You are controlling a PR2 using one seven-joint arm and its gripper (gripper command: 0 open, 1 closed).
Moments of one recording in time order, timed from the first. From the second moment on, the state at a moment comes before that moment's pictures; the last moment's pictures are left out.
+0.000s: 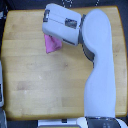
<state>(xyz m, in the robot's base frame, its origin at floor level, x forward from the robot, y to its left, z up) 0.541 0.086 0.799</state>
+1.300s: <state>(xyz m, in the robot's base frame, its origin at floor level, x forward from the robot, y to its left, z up) 0.553 0.101 0.738</state>
